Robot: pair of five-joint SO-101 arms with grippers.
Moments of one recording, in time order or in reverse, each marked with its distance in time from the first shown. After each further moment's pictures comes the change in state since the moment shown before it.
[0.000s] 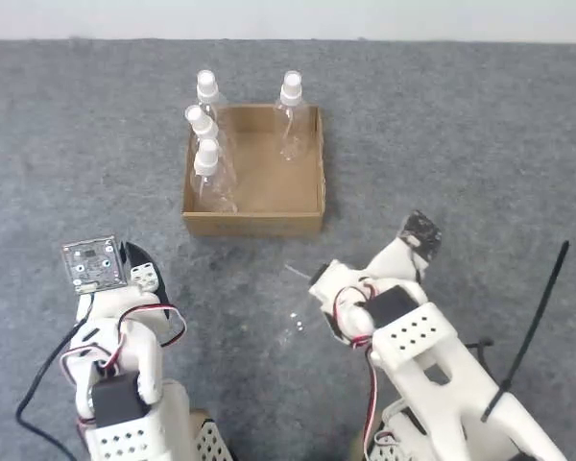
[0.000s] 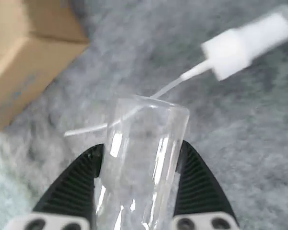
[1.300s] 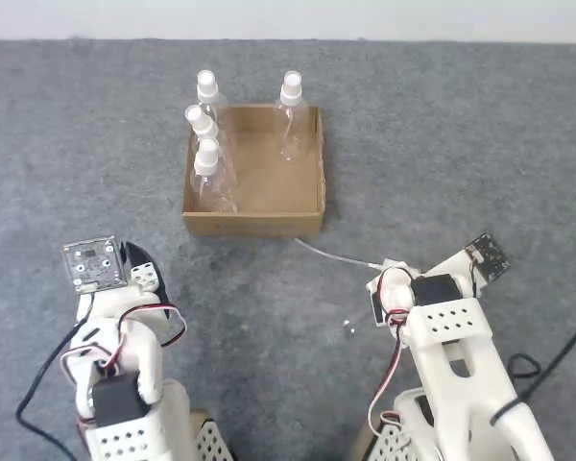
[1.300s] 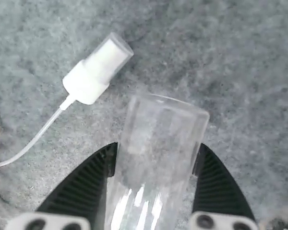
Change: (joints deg) left arm 0.0 0.0 0.0 0.0 0.0; right arm 18.4 -0.4 0.0 12.4 -1.1
